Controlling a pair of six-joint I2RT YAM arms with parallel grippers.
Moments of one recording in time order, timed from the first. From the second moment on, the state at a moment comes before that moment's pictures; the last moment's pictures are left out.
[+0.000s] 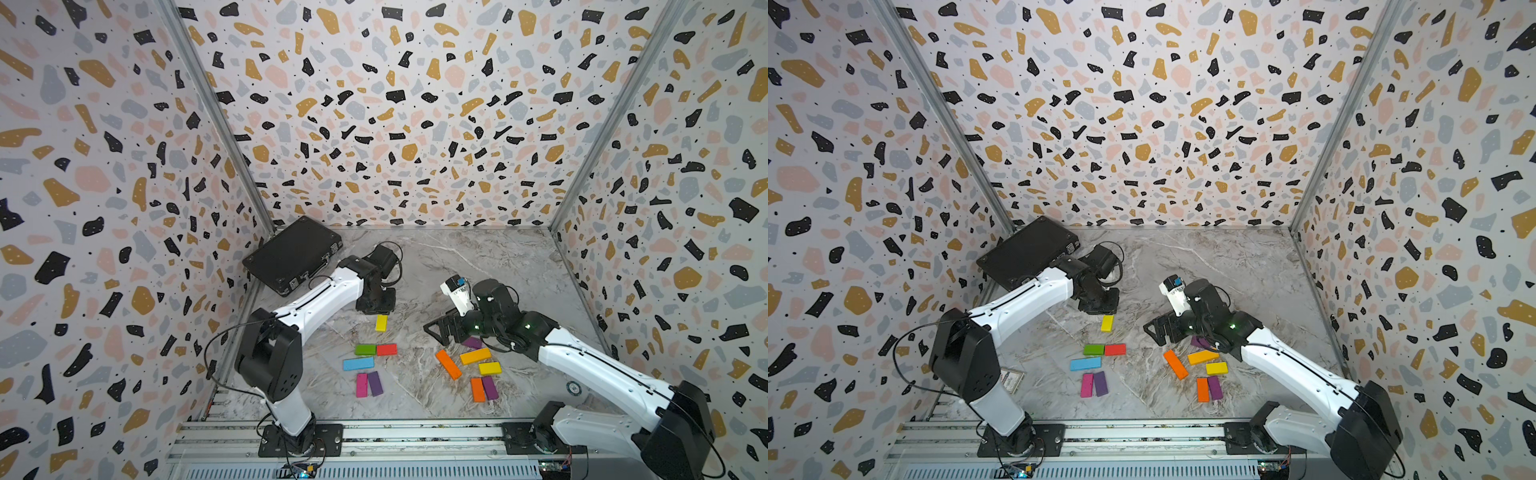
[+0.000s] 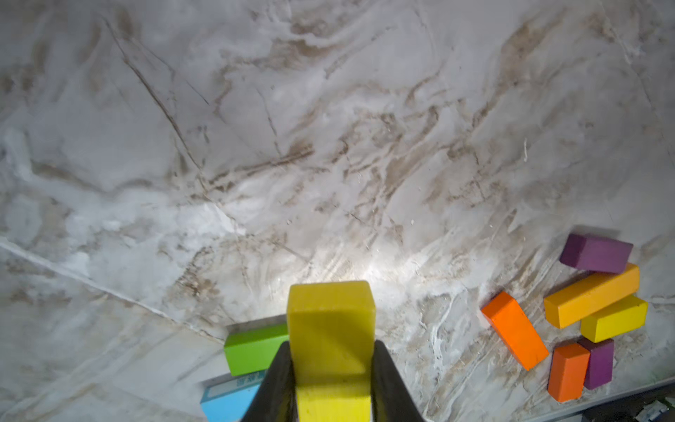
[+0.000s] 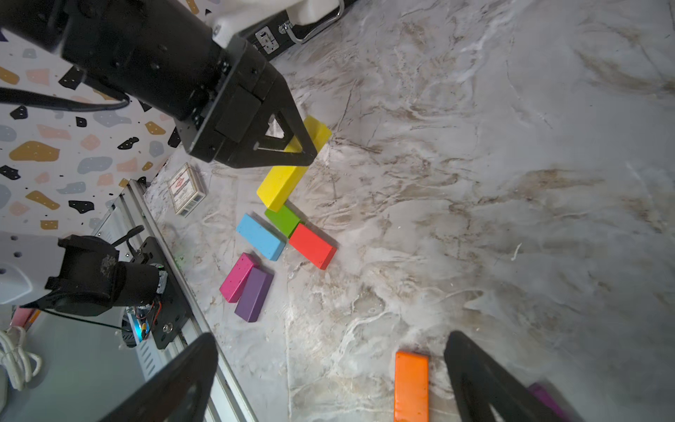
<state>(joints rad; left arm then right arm) -0.53 1.74 1.44 -1.02 0.08 -0.43 0.71 1.19 0.89 -0.38 -0.33 0.29</state>
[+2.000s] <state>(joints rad) -0.33 2.50 2.24 -1.15 0.02 -0.32 0.48 1.67 1.12 -0.17 -0.63 0.25</state>
